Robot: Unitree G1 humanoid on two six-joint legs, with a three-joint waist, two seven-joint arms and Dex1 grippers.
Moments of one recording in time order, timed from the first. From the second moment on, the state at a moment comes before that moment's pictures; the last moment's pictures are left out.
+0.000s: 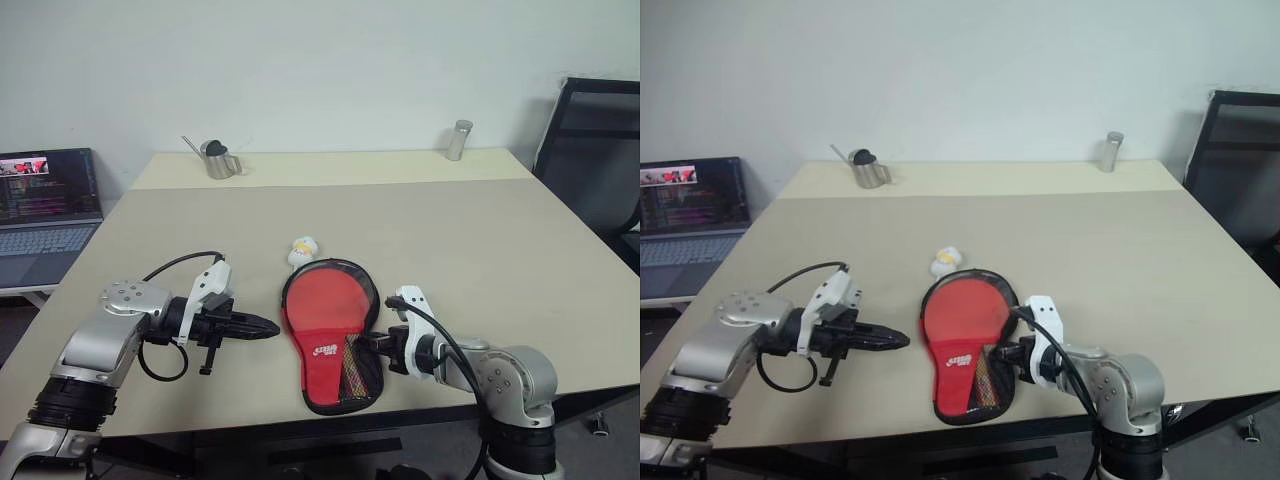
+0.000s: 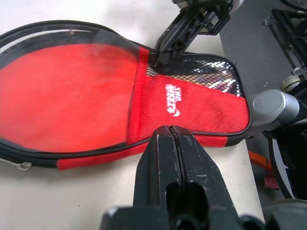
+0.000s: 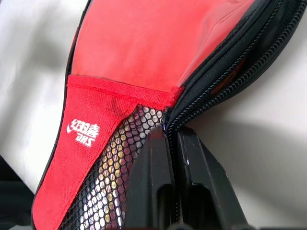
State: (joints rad) left arm -0.45 0.87 -0.03 0.08 -0.40 0.35 -1.48; right arm -0.39 0.00 -0.11 -0.48 0.47 1.57 0.24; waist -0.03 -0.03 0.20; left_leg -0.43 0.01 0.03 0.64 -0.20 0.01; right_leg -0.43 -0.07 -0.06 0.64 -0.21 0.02
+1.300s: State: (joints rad) left arm -0.48 0.78 0.07 0.17 -0.40 0.43 -1.14; right arm -0.62 -0.26 0.08 -0.40 0.44 1.15 0.40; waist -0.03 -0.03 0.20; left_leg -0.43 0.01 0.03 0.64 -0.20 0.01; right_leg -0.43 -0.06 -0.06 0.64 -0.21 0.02
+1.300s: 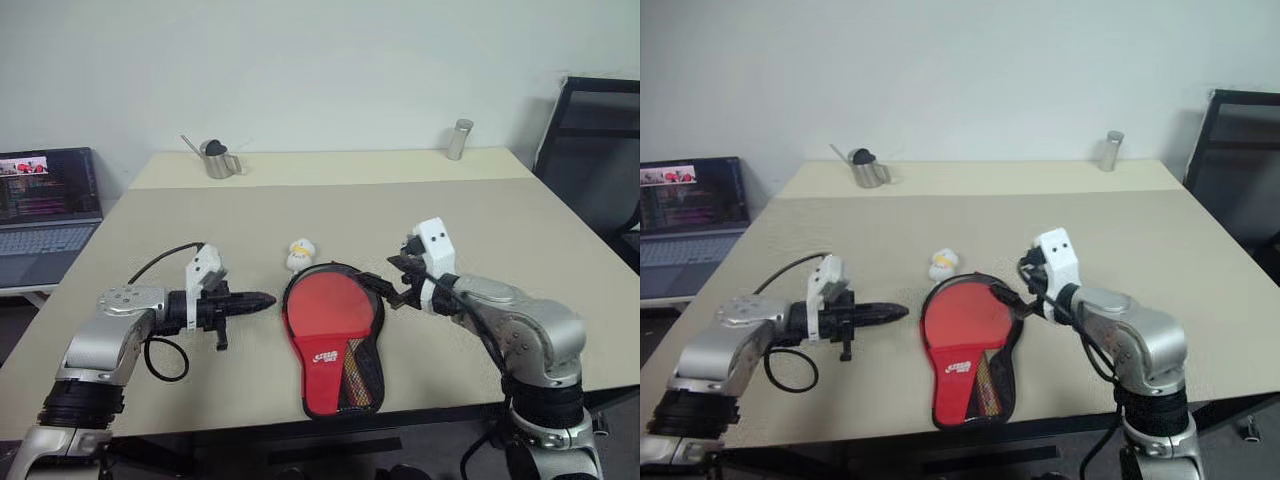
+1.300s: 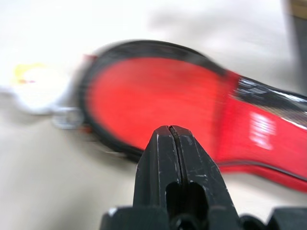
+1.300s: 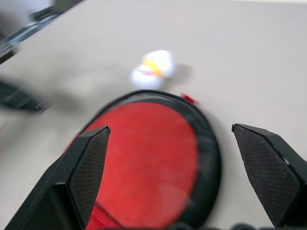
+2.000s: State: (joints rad) left arm -0.78 0.63 0.02 0.60 -0.21 0.31 -0.91; right arm -0.56 -0.25 0.33 -0.05 0.24 0.77 0.52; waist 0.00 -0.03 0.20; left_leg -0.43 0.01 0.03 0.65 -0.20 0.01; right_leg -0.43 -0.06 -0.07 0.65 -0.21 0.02
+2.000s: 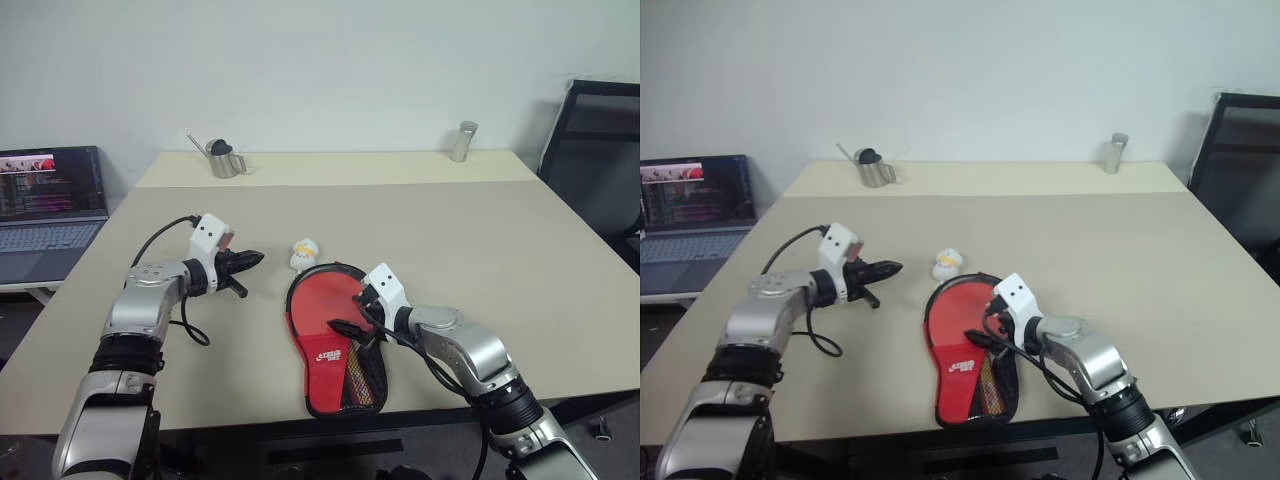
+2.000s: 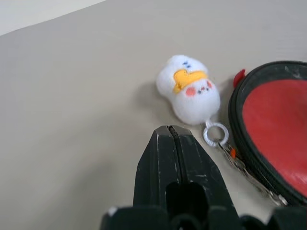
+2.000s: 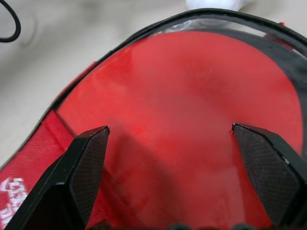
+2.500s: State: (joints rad) left arm -1.11 0.45 -0.05 1.13 -0.07 0.20 -0.92; right arm -0.55 -0.18 0.36 -0.04 0.17 0.74 0.51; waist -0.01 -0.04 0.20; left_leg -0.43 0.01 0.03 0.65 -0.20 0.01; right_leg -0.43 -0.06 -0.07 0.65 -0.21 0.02
